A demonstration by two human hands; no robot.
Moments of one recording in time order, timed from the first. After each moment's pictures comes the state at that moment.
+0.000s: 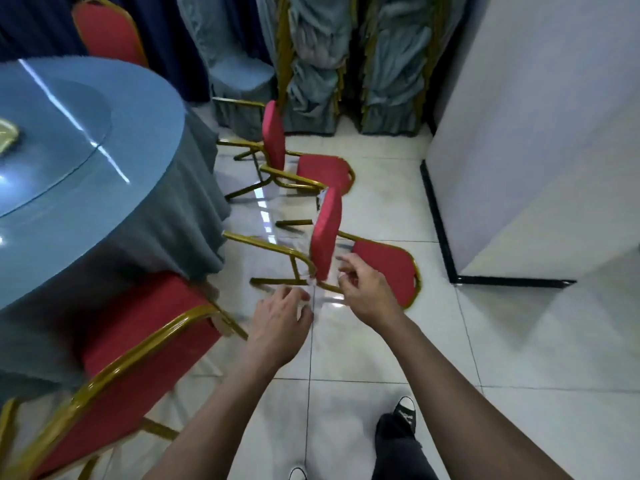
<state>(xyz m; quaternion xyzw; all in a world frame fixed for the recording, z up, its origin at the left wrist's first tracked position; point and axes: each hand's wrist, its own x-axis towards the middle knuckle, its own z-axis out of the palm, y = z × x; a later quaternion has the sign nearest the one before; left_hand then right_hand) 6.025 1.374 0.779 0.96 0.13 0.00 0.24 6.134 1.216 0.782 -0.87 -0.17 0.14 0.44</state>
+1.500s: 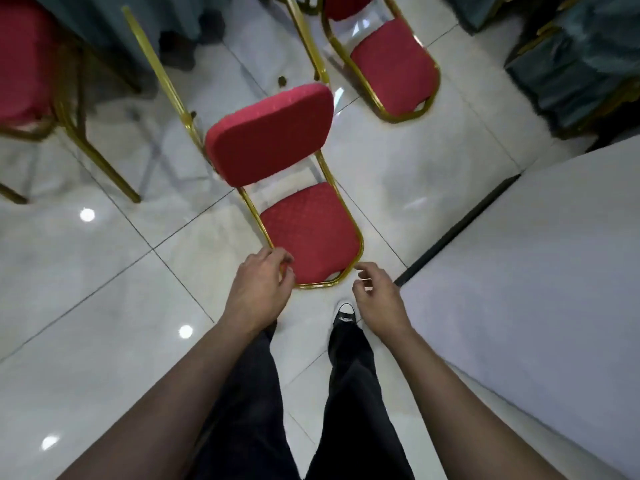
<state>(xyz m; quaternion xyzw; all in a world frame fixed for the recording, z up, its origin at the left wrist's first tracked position) 6.511 1.056 0.600 0.76 0.51 -0.03 0.39 6.699 0.935 0.571 -0.84 -0.31 0.42 0.18</state>
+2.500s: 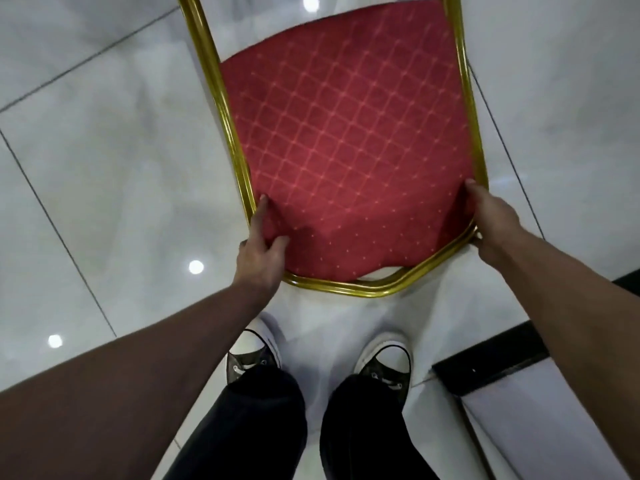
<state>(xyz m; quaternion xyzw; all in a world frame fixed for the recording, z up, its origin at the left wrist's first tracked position) 6.564 0.987 -0.046 0.39 0.76 0.08 0.52 6.901 0.989 -0.092 -0.86 -0.05 0.46 0.23</state>
